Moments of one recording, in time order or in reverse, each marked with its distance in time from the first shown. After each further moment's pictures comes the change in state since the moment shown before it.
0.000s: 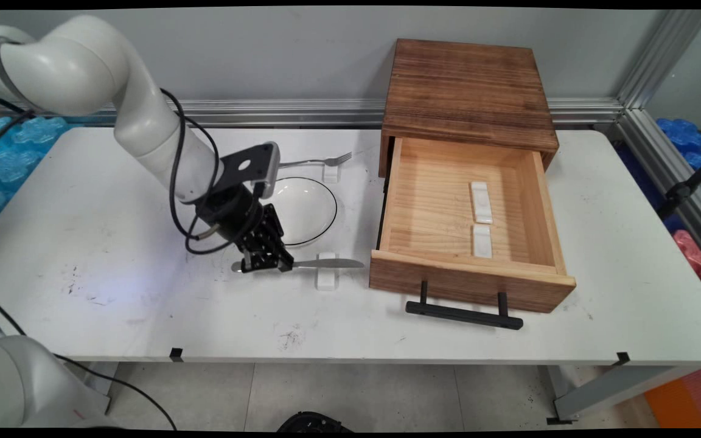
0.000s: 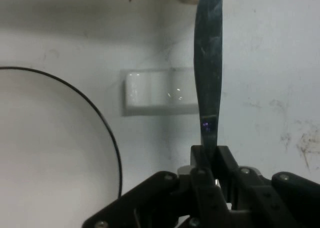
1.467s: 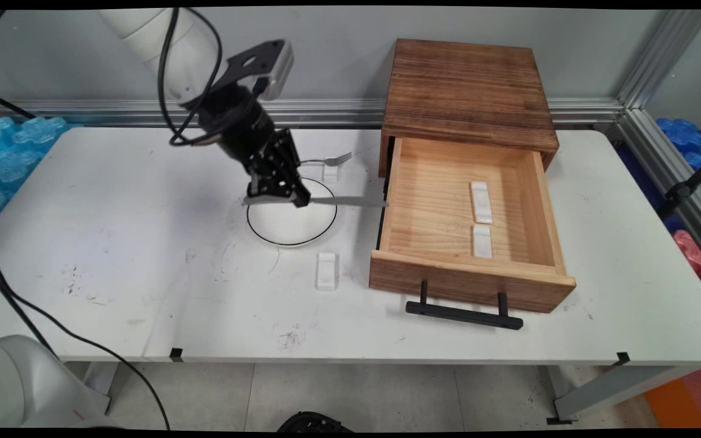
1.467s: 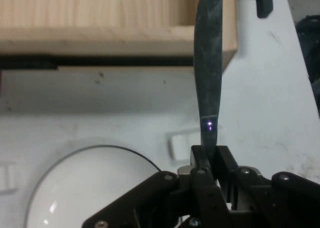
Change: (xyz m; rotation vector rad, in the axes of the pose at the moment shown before) arm 0.073 -0.039 -0.096 0.001 0.044 0.139
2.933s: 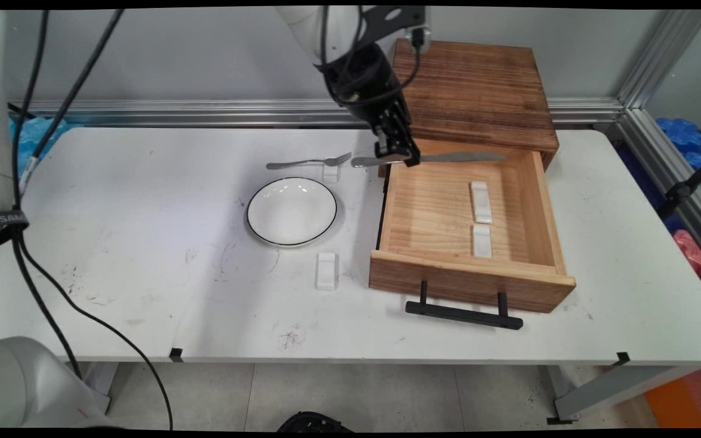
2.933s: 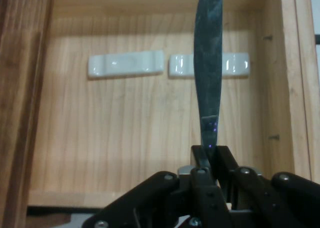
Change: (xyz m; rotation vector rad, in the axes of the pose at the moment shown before) arm 0.141 -0.052 0.046 0.091 0.054 0.023
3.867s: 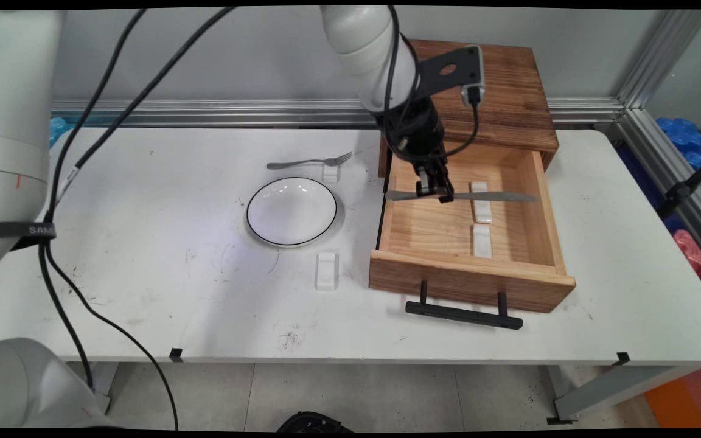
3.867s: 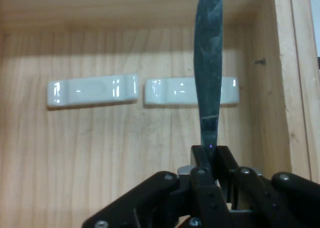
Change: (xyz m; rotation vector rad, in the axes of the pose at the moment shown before) arm 0.032 0.012 0.075 -0.044 -0.022 0.009
